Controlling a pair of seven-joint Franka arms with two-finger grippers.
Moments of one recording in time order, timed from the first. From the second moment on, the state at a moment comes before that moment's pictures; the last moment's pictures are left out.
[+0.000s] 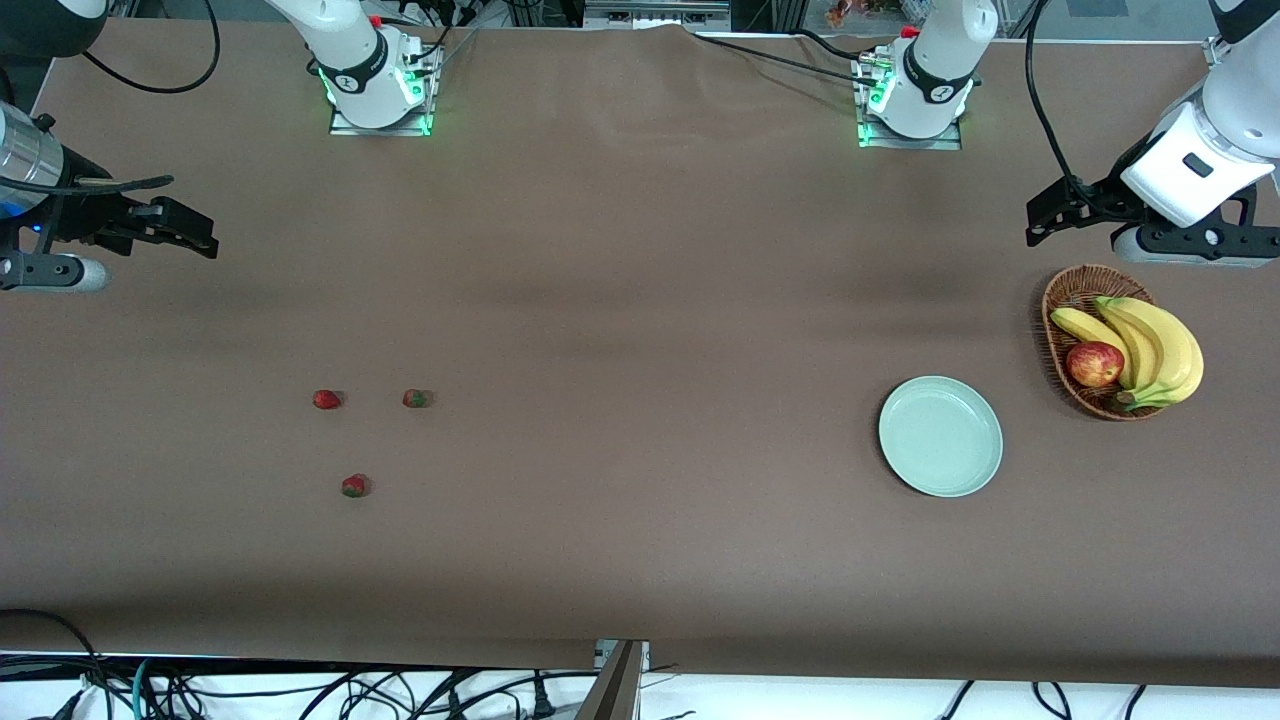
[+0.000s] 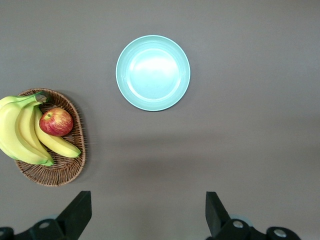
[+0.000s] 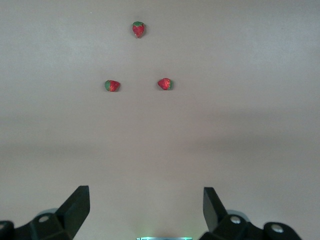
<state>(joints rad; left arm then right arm) 0.02 -0.07 -0.10 -1.75 -0.02 1.62 -0.05 0.05 0.08 0.00 -1.55 -0.01 1.51 0.07</state>
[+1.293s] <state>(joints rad) 0.02 -0.07 -0.10 -1.75 -0.02 1.62 -0.05 0.12 0.27 0.00 -1.55 -0.04 1.67 0.07</state>
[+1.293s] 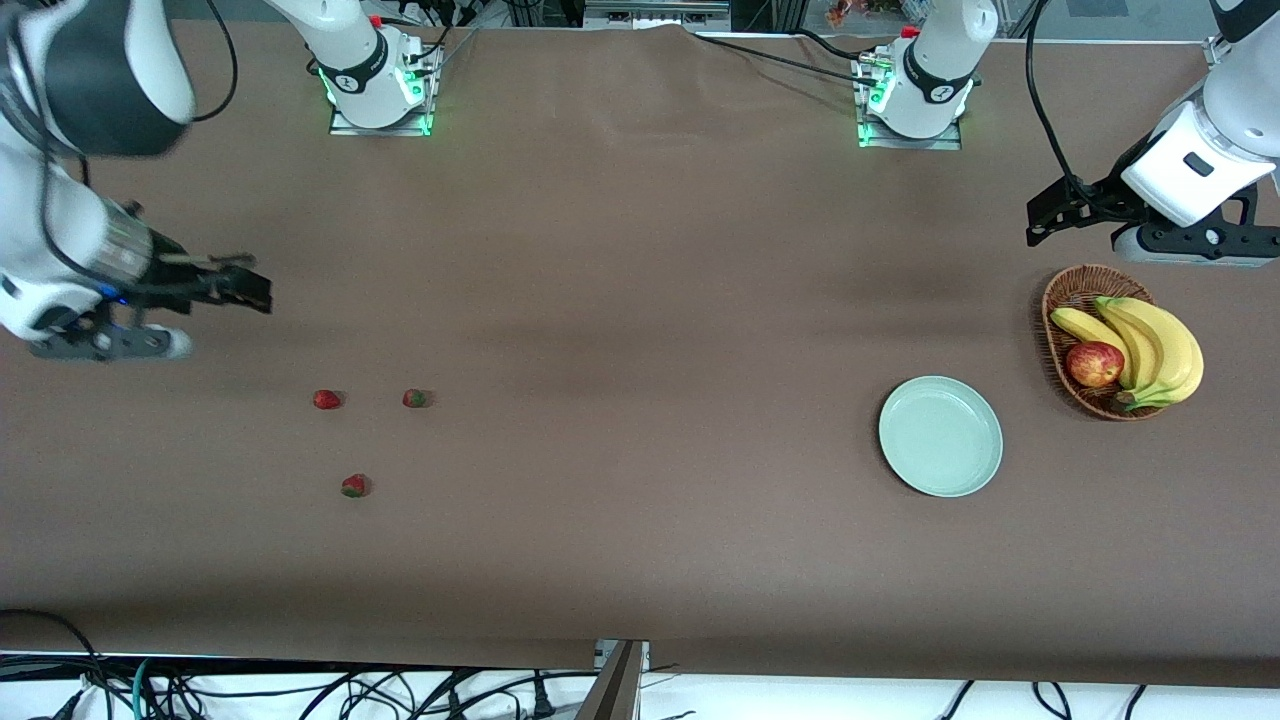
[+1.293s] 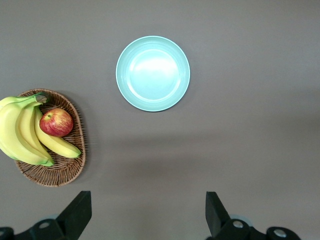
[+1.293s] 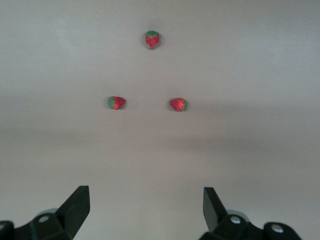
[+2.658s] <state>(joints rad) 0.02 -0.07 -0.11 -1.74 -0.02 1.62 -0.05 0.22 0.72 0.00 -1.63 0.02 2.20 0.16</state>
